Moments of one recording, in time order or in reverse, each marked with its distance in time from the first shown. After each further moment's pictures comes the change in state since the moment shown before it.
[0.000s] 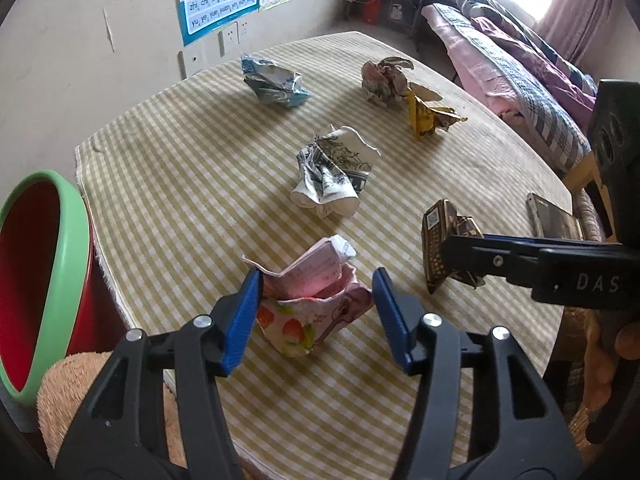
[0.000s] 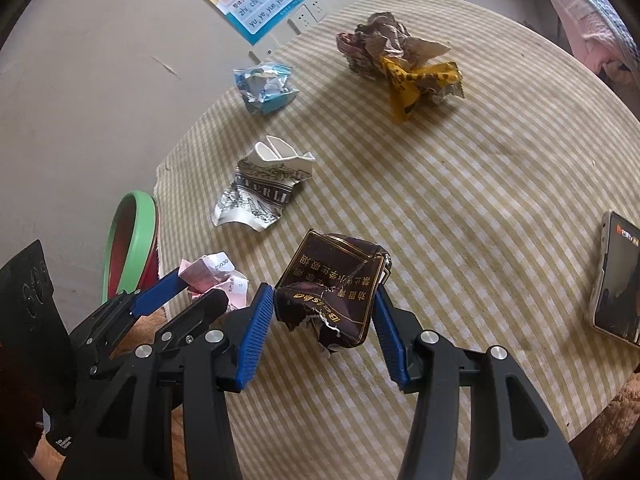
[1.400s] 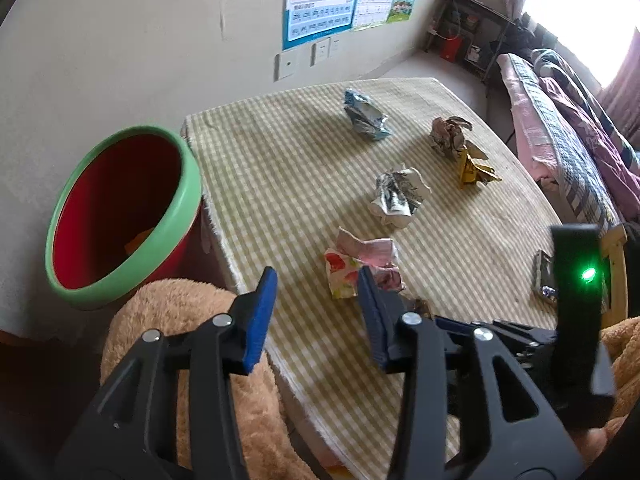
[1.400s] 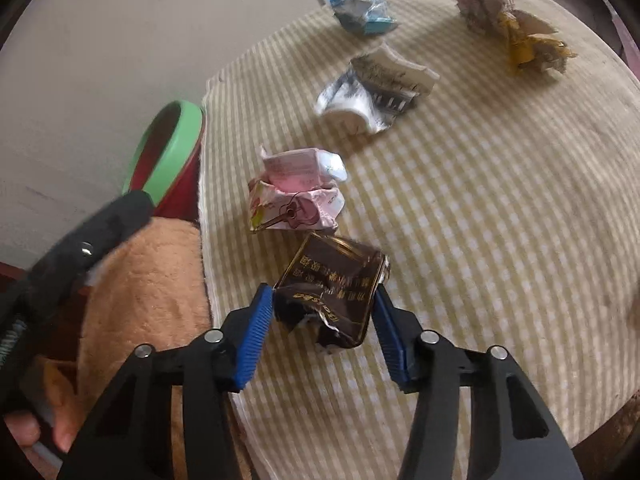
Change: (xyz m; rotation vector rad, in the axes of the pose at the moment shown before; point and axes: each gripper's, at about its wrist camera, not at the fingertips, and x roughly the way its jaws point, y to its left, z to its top) left arm -0.078 0.018 -0.012 -0.250 -0.047 0.166; right arm 0.020 0.063 -0.032 -0.164 0.142 0.043
